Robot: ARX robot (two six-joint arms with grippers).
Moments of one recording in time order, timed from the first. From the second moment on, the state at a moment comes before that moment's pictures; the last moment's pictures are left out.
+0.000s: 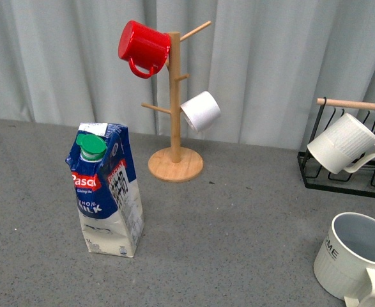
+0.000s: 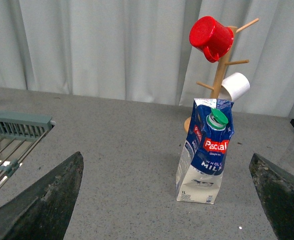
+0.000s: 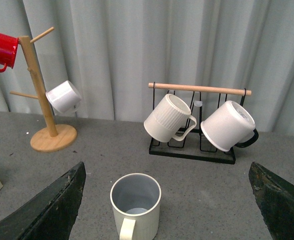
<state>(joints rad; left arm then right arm) 0.00 0.00 0.02 0.00 0.00 0.00 0.00 0.00 0.01 0.00 0.00 0.00</state>
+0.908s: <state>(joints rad) 0.00 0.00 0.02 0.00 0.00 0.00 0.00 0.00 0.01 0.00 0.00 0.00</state>
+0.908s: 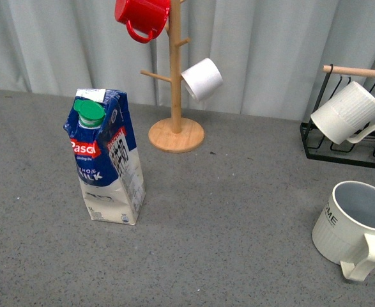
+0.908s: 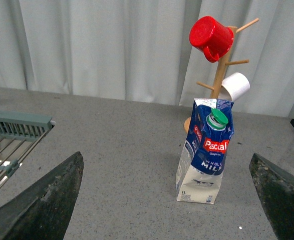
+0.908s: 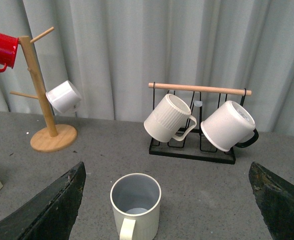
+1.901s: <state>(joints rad) 0.00 0.00 0.02 0.00 0.00 0.00 0.00 0.00 0.01 0.00 0.00 0.00</state>
